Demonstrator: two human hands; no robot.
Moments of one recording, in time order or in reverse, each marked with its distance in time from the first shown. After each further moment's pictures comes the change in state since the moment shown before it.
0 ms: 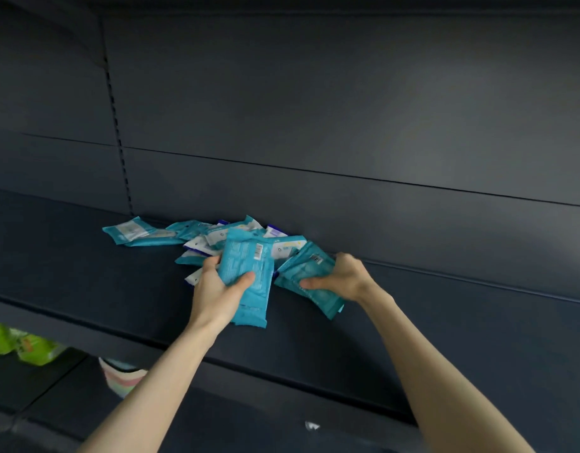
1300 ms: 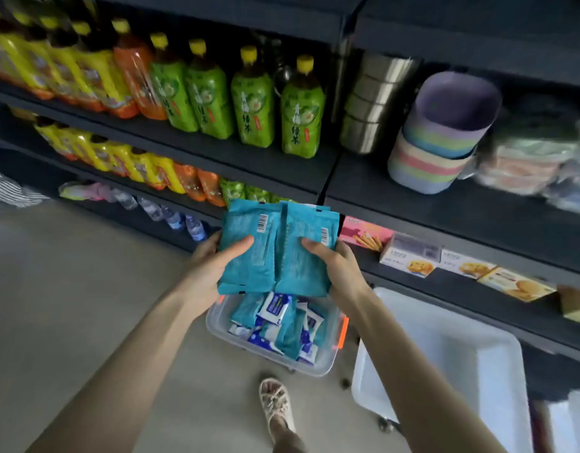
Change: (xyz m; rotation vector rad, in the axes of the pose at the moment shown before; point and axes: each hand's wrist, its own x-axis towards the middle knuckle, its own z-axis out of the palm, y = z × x) left_hand -0.028 -0.331 -0.564 -0.414 -0.198 -0.626; right_hand -0.239 -0.294 0.587 1.127 -0.336 0.437
